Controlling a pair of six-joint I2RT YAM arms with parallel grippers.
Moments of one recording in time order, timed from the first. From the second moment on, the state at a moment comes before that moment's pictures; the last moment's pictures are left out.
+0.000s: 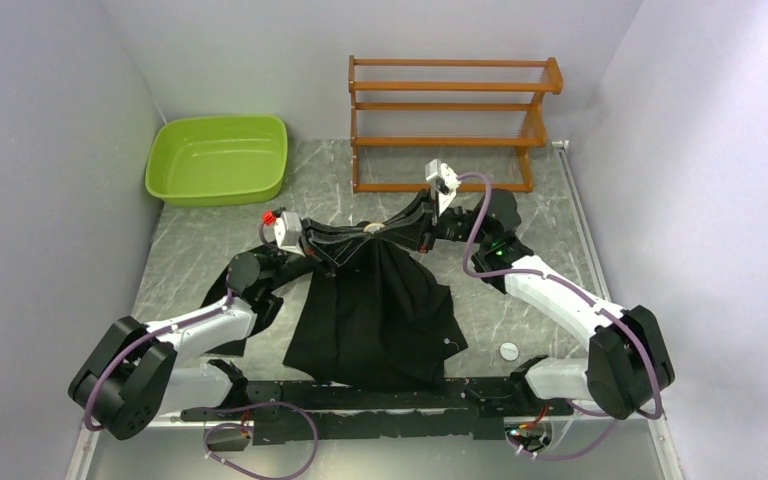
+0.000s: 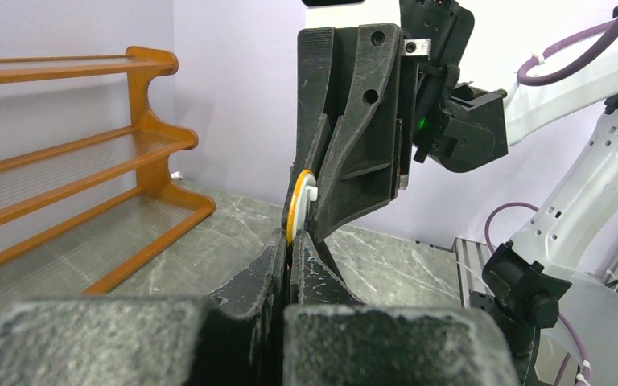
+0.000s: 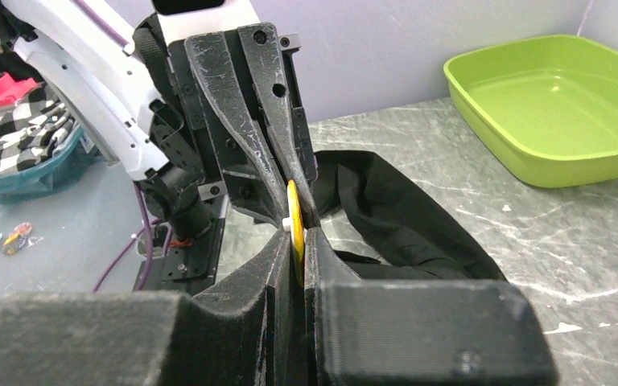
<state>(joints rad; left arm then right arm) -0.60 1.20 0.43 1.31 0.55 -0.42 0.52 1.28 0.80 0.70 -0.98 0.35</state>
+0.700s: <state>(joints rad) -0.60 1.24 0.40 1.47 0.52 -0.44 0.54 1.26 0.73 0.87 -0.90 0.53</state>
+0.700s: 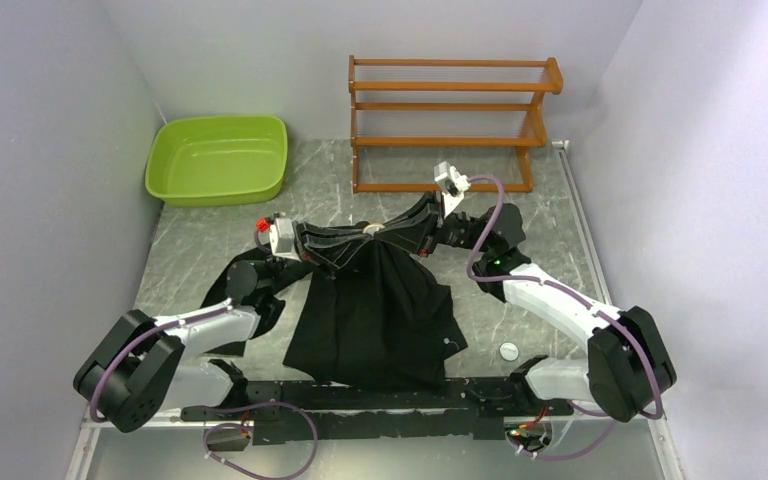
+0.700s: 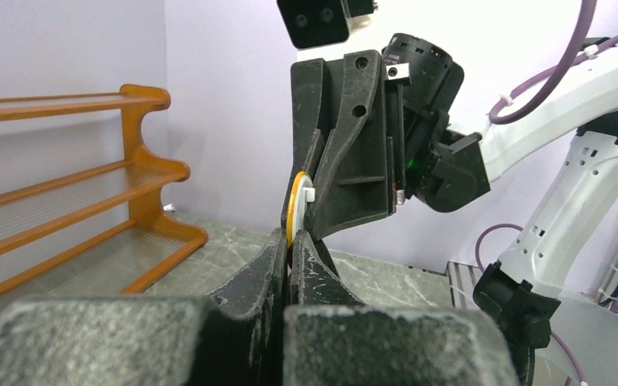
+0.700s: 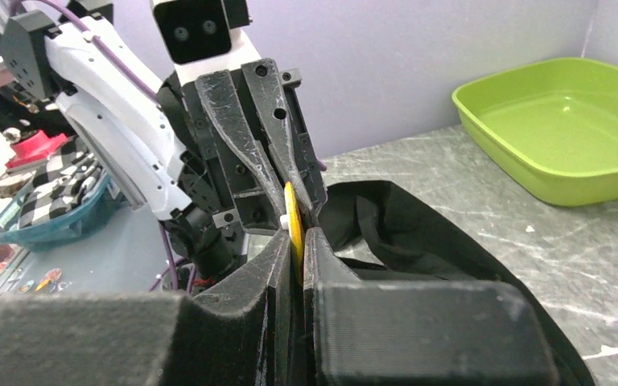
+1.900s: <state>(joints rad) -0.61 1.24 0.40 1.49 0.48 -0.46 0.53 1.21 0.71 1.18 -0.95 0.64</state>
